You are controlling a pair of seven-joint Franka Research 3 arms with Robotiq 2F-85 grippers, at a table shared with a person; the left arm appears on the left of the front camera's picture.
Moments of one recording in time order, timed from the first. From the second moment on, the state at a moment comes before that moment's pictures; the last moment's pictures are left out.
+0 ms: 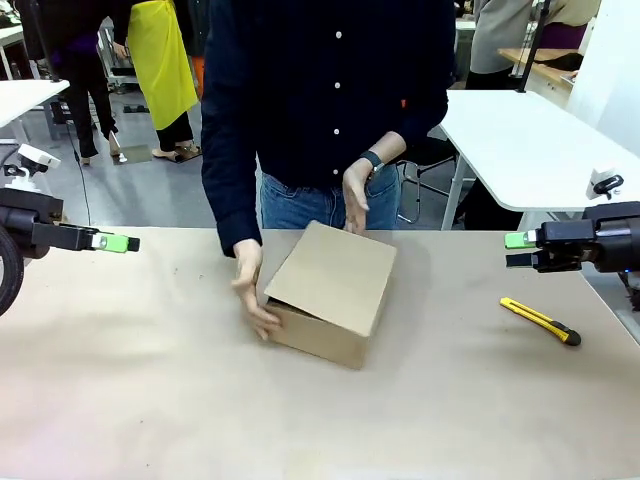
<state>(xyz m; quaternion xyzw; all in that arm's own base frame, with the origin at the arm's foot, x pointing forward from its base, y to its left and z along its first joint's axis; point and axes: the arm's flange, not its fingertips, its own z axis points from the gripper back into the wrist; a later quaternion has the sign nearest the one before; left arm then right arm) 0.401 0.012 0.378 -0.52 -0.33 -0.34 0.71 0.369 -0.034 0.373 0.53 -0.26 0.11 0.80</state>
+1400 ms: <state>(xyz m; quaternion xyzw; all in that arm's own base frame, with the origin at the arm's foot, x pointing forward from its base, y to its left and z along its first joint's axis) 0.401 0.012 0.378 -0.52 -0.33 -0.34 0.71 0.369 -0.034 0.373 0.53 -0.26 0.11 0.80</state>
